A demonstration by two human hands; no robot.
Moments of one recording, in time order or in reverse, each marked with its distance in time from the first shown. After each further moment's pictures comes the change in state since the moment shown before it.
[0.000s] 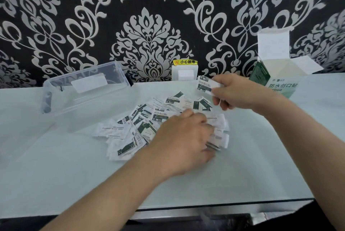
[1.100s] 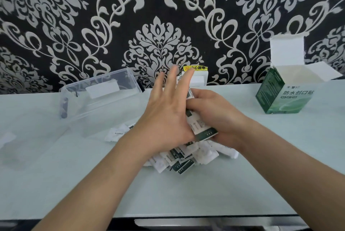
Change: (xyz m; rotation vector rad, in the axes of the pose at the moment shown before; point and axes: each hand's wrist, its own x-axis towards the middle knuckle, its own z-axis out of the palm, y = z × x) left_hand -0.005 -0.032 -0.039 -0.241 0.176 -0.260; right_hand -0.018 -0.055 0.062 0.936 -0.174 -0.019
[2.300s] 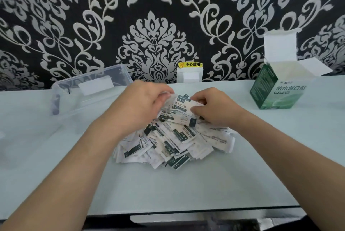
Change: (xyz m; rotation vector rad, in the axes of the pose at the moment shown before) left_hand 0.009 -0.042 -0.017 0.076 0.101 0.025; right_hand 0.023 0.013 -0.042 -1.069 0.220 -0.065
